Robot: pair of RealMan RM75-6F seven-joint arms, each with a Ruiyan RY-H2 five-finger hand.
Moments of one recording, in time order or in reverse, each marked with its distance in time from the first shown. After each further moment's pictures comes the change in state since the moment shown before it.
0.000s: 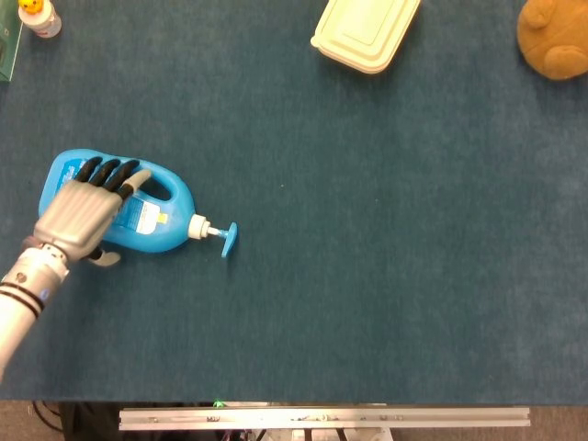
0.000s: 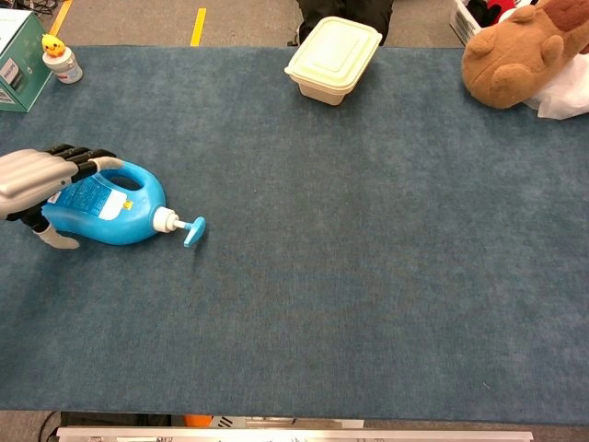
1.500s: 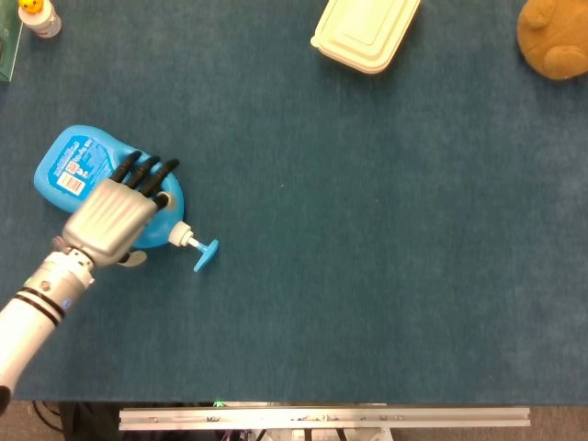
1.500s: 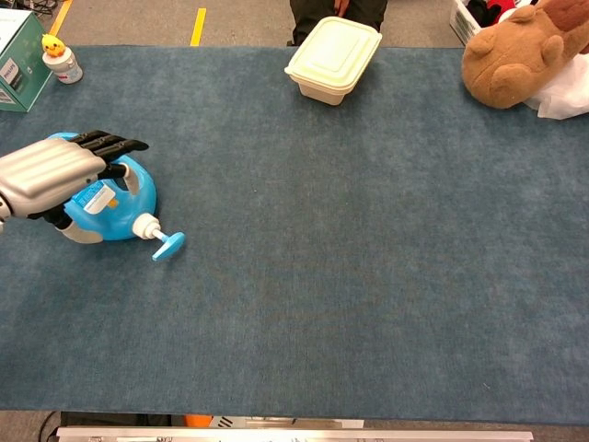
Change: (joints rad) left arm -0.002 0.003 -0.010 -0.092 0.122 0.048 0.095; right arm 0.002 -0.001 0.006 0.004 0.018 -0.014 0.001
